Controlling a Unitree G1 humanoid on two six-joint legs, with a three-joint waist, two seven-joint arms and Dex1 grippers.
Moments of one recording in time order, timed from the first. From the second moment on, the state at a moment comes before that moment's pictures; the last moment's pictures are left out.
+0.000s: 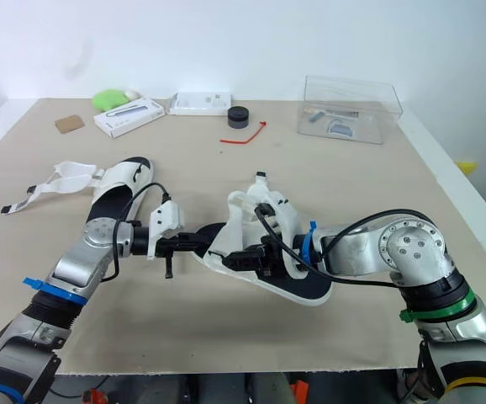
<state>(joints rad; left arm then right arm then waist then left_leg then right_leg) -0.53 0.49 -0.24 0.17 -0.20 0.21 -1.11 -0.69 -0.83 0.24 -0.25 1.82 1.25 -0.20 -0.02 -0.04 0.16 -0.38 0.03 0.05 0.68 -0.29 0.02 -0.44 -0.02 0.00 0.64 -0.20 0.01</state>
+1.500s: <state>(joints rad) -0.55 0.46 -0.24 0.21 -0.20 0.19 -1.11 -0.65 -0.67 0.00 -0.14 1.72 1.40 -0.26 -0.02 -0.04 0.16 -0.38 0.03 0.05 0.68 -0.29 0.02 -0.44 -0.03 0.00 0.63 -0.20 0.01</state>
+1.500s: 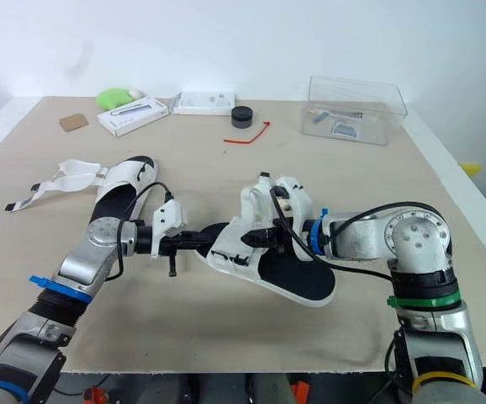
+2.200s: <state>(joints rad) -0.57 0.46 -0.25 0.24 -0.19 0.17 -1.10 -0.64 -0.81 0.20 -0.24 1.89 1.18 -0.38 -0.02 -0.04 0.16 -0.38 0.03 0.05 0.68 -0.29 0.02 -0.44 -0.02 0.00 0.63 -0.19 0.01</state>
